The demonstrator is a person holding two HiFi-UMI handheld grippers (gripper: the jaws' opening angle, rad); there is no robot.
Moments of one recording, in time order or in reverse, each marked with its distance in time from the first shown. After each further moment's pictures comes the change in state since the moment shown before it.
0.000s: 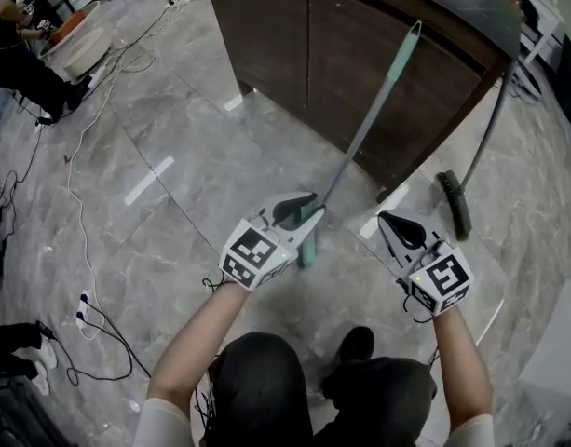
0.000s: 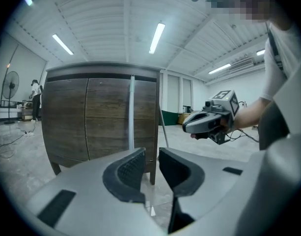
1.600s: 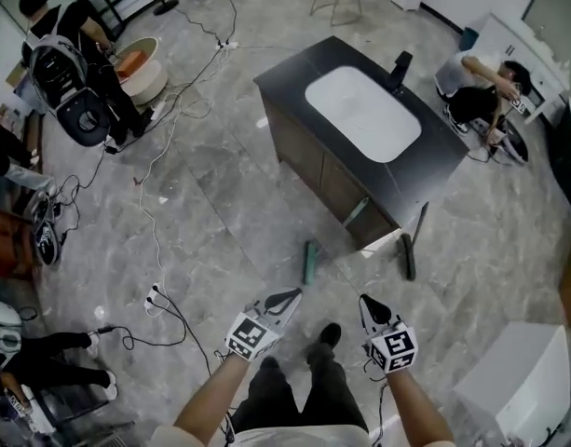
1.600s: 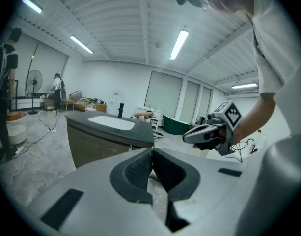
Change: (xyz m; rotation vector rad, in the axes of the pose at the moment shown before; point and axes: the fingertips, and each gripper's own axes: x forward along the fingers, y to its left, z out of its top) left arm -0.181 -0.070 0.456 -0.241 0.100 0.154; right arm -0.191 -0.011 0.412 0.307 0.190 -0.022
